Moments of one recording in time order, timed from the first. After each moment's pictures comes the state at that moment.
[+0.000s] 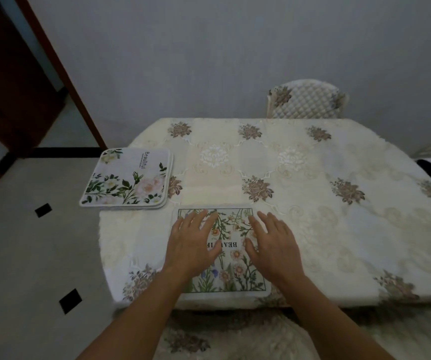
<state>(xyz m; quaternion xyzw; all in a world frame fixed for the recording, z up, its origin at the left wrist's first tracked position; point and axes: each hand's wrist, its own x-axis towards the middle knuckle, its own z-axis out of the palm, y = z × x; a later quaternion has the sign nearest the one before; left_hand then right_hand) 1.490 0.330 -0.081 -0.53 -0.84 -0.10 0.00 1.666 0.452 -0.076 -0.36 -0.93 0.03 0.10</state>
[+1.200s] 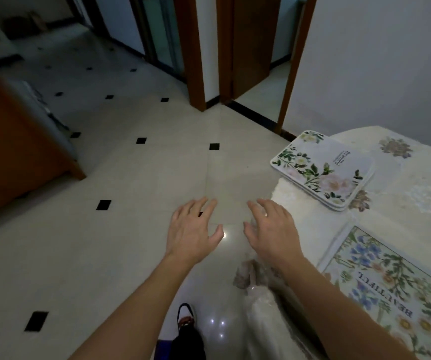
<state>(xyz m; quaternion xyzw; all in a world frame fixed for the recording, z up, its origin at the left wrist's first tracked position) 1.419 -0.011 -0.062 -0.12 -0.99 -0.10 0.07 1.433 0.191 -0.073 0.05 -0.98 0.14 0.14</state>
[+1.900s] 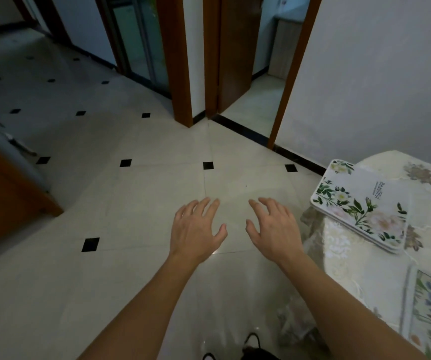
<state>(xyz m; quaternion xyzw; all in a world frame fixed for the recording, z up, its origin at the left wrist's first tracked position) 1.203 -0.174 -0.056 -0.18 -0.98 -0.12 0.06 1.239 0.024 -0.054 -0.02 -0.99 0.07 0.12</state>
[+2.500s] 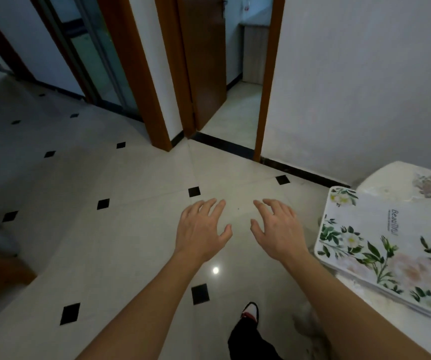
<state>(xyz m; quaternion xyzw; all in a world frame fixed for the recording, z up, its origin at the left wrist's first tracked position) 0.976 -0.054 -0.061 -0.27 -0.96 -0.09 0.05 1.040 0.139 -0.080 -0.09 -0.98 0.09 0.12</state>
